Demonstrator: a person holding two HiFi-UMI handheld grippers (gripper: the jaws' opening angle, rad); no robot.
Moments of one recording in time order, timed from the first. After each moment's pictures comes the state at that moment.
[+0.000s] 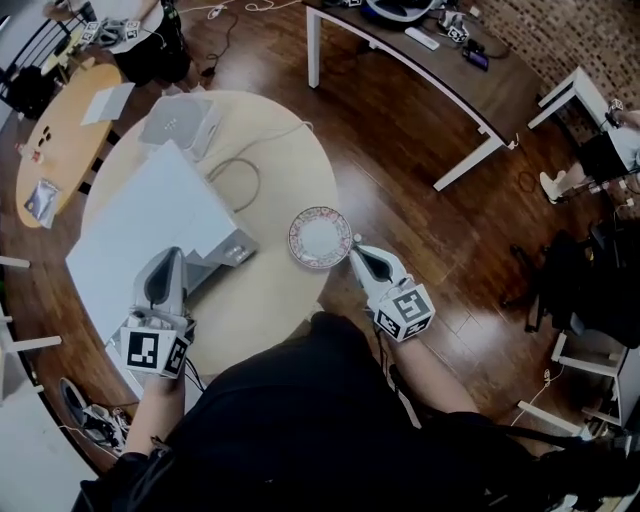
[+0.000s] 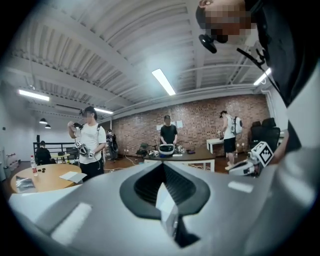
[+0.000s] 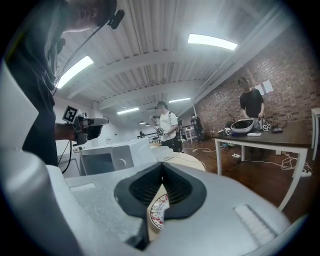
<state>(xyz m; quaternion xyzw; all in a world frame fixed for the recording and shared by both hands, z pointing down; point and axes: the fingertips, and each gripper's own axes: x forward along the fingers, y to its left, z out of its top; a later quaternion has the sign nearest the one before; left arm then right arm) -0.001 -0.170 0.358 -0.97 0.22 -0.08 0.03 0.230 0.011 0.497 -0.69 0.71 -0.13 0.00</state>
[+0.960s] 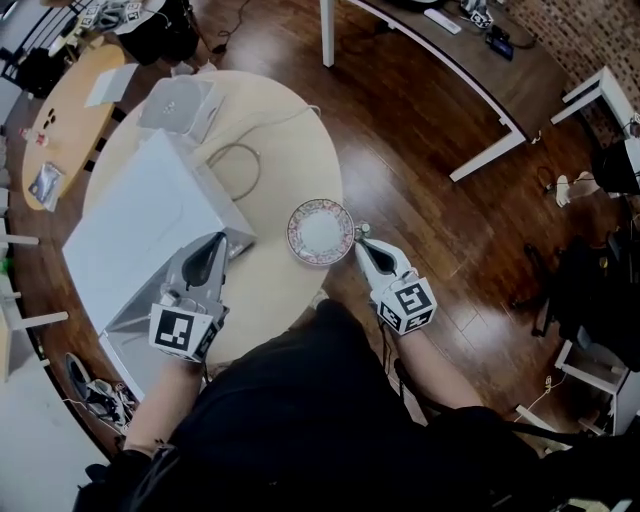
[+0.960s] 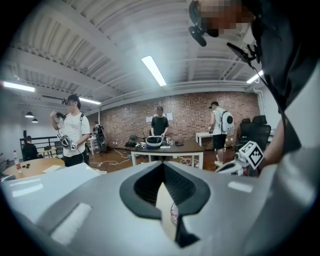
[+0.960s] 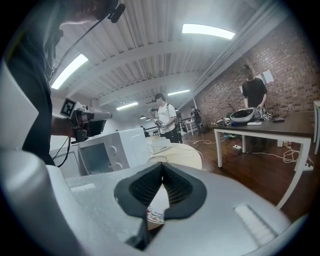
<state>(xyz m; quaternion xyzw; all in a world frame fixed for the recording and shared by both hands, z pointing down) 0.091 -0.128 0.399 -0.98 0.16 -0.11 0.01 0.257 0.010 0.551 -0.68 0.72 -0.17 -0.01</state>
